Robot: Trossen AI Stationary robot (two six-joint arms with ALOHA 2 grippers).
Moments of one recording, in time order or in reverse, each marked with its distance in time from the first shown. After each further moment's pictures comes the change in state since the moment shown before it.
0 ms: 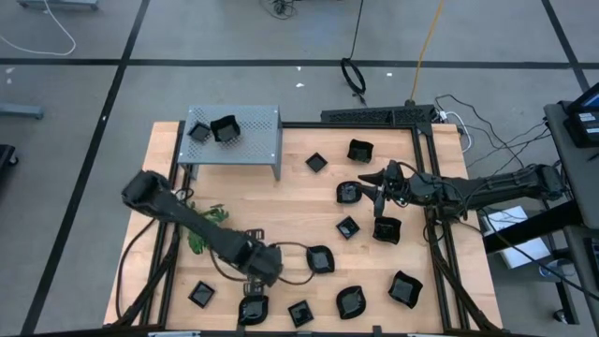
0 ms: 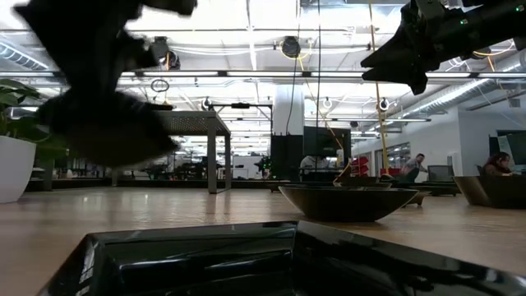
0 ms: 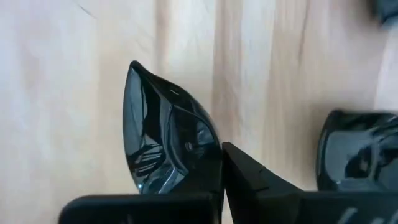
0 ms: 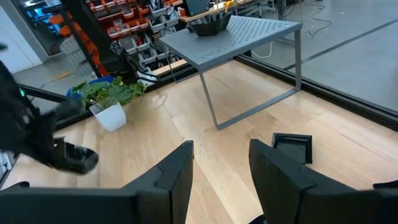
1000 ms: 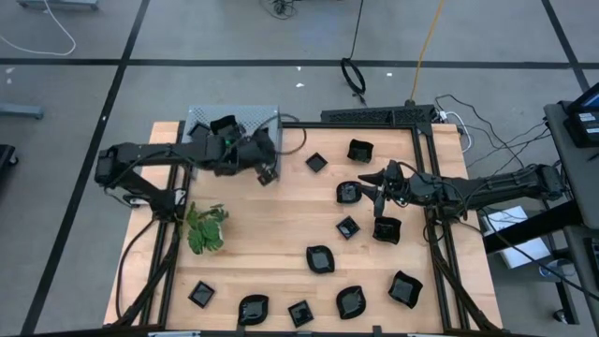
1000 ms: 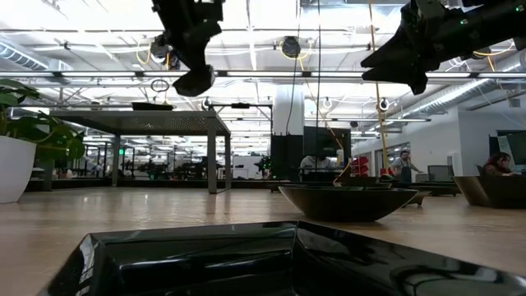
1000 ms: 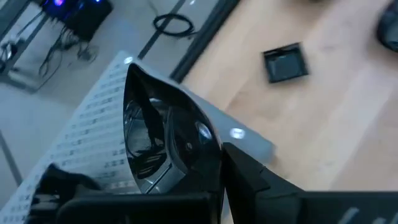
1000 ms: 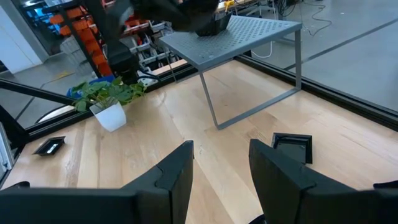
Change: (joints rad) left arm 0.651 -0.332 0.001 0.008 -0.512 0.284; right arm 0.000 0.000 0.000 0.000 0.000 0.000
